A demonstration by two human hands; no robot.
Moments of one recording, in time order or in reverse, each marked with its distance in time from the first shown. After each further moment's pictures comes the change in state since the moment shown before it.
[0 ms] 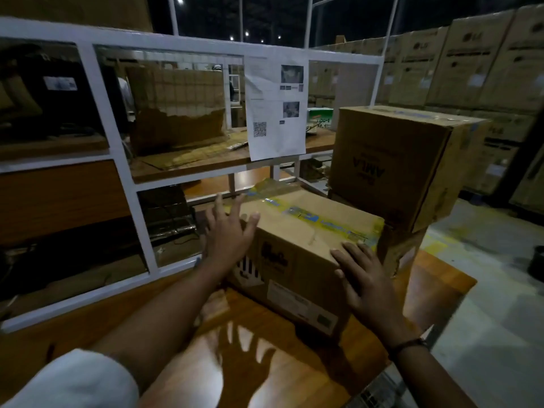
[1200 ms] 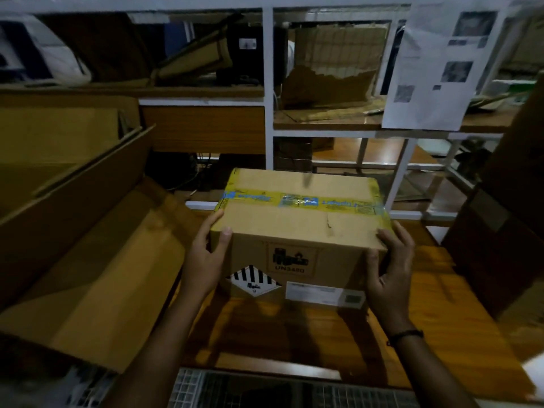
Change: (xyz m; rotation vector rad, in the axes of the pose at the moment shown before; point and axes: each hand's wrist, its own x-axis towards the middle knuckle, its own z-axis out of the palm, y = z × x) left_hand -0.262 -0.042 -0.113 -0.302 0.476 -0.457; right_hand -0.005 -0.071 0.056 0.778 0.037 -0.104
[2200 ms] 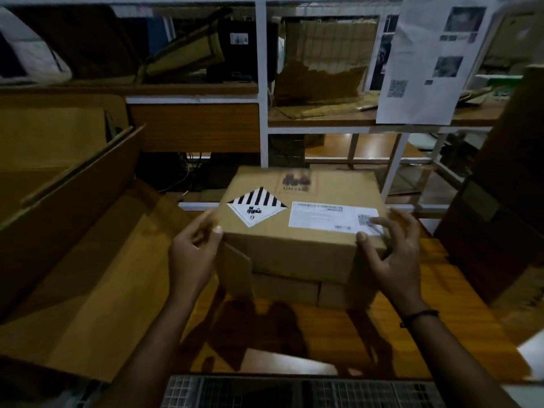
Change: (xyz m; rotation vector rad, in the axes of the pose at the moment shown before) left_hand 0.013 -0.001 -0.021 -0.092 0.098 0.021; right_hand 0.021 -0.015 -0.005 -0.224 -0.061 0.001
